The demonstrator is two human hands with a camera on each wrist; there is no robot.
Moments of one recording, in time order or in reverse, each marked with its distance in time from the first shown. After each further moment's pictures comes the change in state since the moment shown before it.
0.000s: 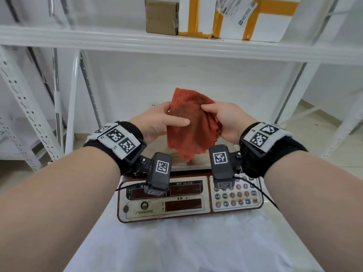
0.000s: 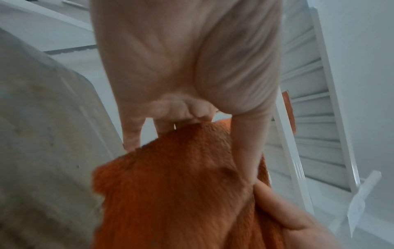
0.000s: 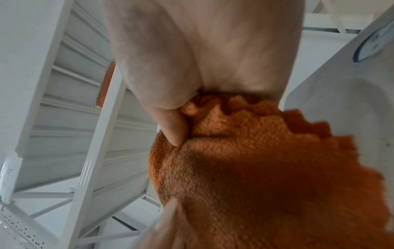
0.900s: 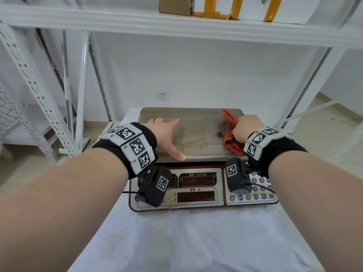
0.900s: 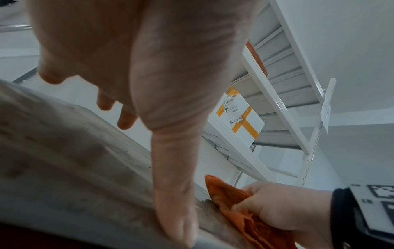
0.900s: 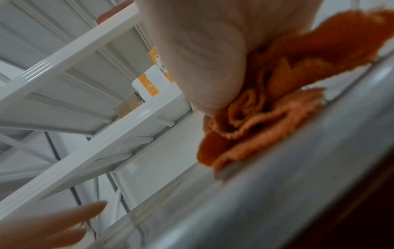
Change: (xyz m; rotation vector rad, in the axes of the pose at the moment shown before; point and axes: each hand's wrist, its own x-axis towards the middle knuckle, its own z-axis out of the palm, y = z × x) left_hand -0.009 -0.035 -0.010 1.346 -0.070 -0.427; right_hand 0.014 0.051 -0.026 -1.071 0.223 0.131
